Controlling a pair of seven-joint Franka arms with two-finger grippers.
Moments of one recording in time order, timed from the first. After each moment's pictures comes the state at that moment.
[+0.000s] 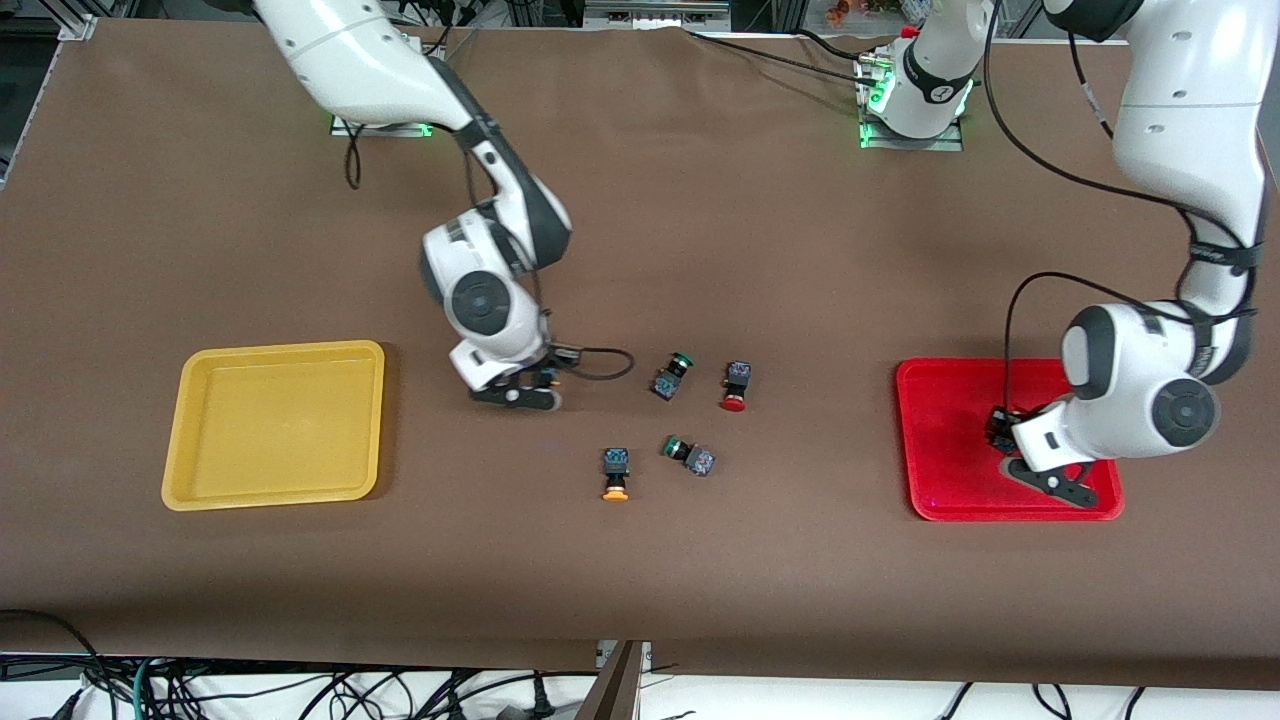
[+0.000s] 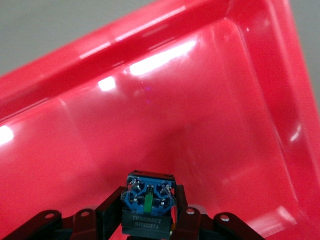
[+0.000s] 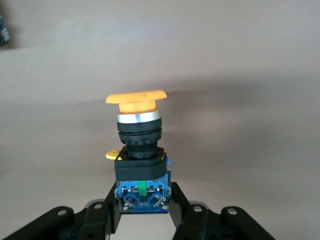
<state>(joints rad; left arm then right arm) 0.11 0.72 -0.04 -1.65 0.04 2.26 0.46 0.47 0.63 0.02 -1.62 0.10 2.14 0.51</state>
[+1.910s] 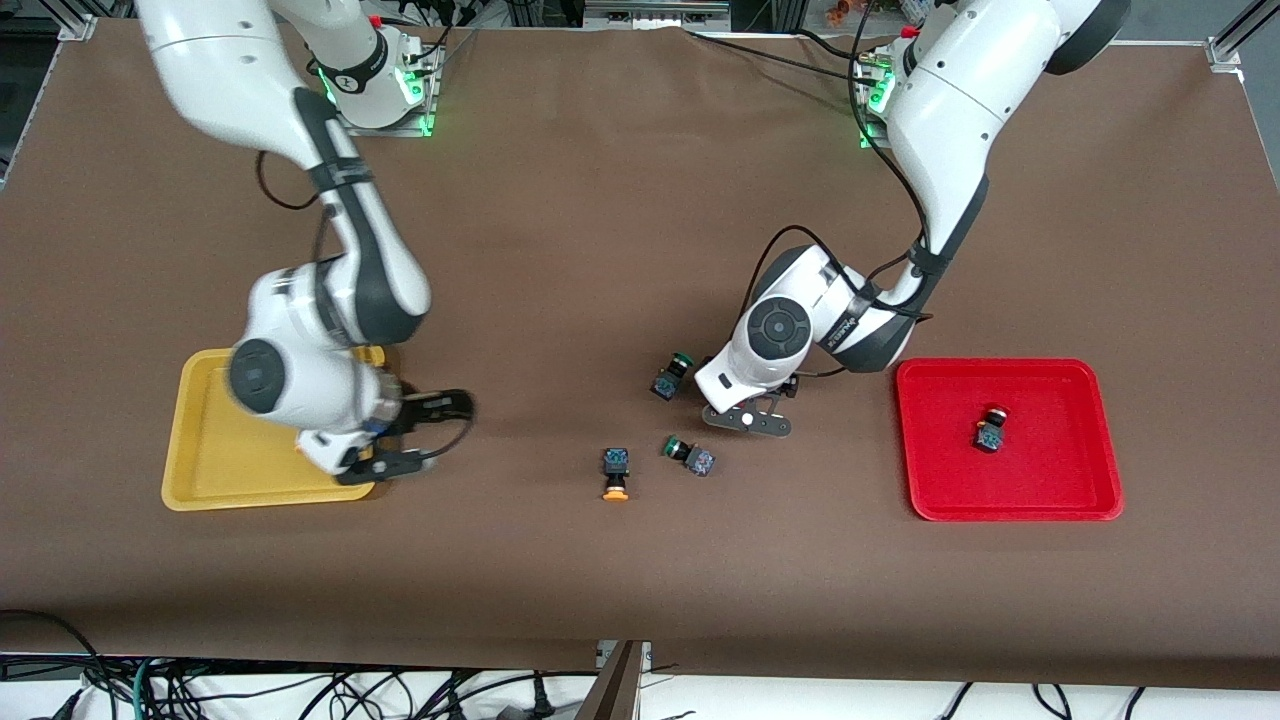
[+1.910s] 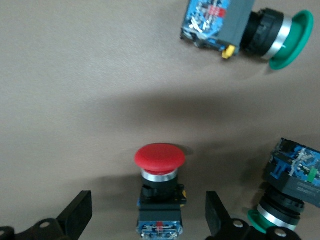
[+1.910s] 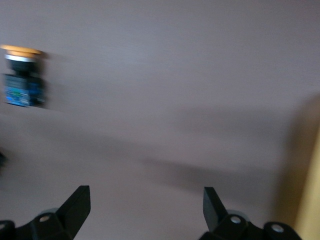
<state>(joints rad) -0.28 0.80 -0.32 -1.54 0.24 2.20 -0.50 0.41 0.69 -0.08 -1.45 0.28 2.13 0.06</state>
